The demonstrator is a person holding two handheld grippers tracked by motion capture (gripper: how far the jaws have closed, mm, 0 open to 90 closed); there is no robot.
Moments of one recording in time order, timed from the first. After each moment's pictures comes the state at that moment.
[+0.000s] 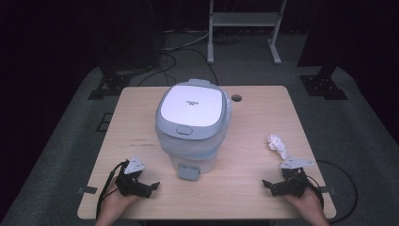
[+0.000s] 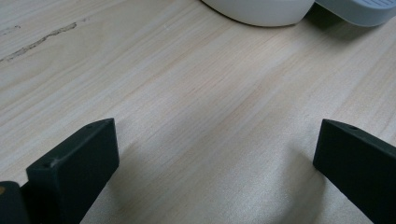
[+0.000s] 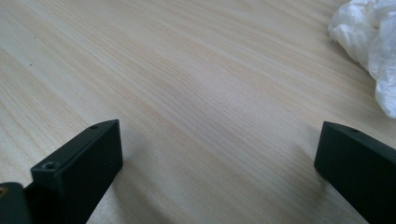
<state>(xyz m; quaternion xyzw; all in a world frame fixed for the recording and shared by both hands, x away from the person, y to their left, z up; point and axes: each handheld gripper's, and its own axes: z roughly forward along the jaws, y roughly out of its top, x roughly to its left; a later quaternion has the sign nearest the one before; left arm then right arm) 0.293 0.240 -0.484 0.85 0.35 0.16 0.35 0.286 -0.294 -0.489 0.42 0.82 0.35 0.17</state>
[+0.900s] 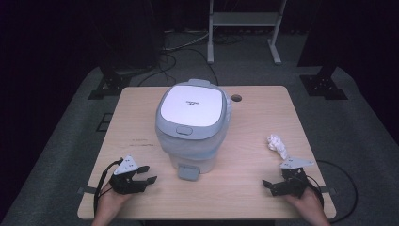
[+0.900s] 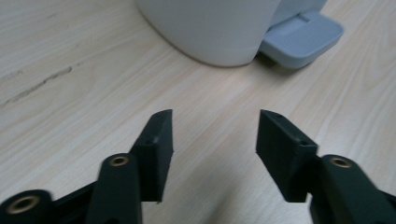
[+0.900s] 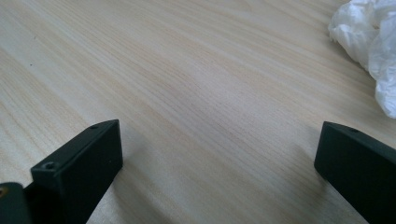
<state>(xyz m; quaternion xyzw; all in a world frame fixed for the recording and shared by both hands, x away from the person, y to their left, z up) 0.282 0.248 -0.457 0.84 0.32 0.14 0.42 0.286 -0.294 -0.489 0.42 0.82 0.35 0.17</state>
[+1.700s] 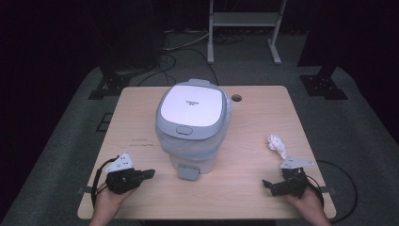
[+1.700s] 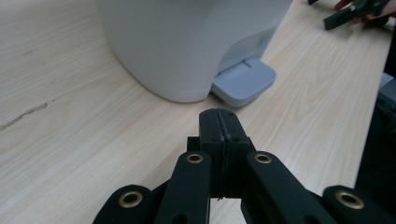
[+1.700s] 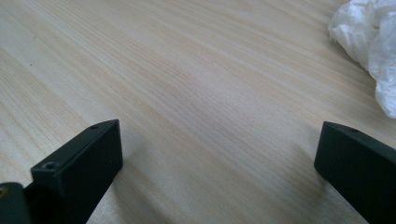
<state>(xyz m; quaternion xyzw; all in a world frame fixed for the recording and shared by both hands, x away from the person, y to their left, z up) 0.271 0.246 -0.424 0.83 0.30 0.10 0.46 0.286 -0.294 -0.489 0.42 0.82 0.35 0.17</state>
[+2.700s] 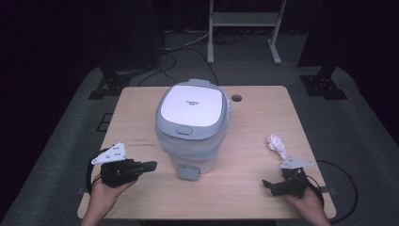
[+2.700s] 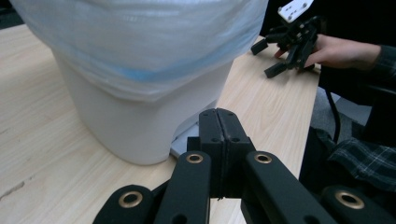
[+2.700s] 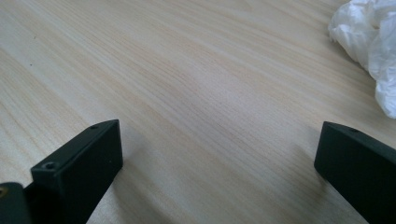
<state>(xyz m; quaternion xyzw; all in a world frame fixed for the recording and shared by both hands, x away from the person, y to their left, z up) 0.268 0.239 -0.365 0.81 0.24 0.07 0.52 0.286 -0.294 -0.489 0.42 0.82 0.35 0.17</state>
